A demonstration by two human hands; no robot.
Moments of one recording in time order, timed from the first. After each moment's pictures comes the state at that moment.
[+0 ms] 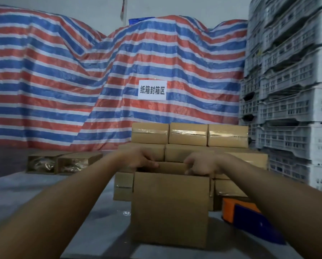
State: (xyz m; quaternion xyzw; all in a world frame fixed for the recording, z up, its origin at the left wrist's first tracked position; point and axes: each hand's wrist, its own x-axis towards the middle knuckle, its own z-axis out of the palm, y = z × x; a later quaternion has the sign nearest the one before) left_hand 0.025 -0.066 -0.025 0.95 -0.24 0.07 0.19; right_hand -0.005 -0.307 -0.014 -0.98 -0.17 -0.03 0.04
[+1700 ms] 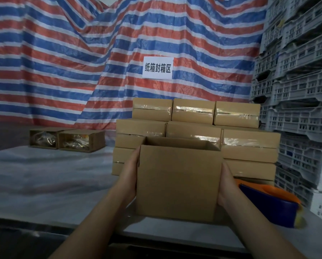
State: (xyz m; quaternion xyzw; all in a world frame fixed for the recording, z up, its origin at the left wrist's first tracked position) left_hand -0.018 -0.111 -0.139 0.56 -0.11 0.09 0.82; right_hand -0.009 -0.330 -0.142 -0.55 -0.03 -0.09 0.83
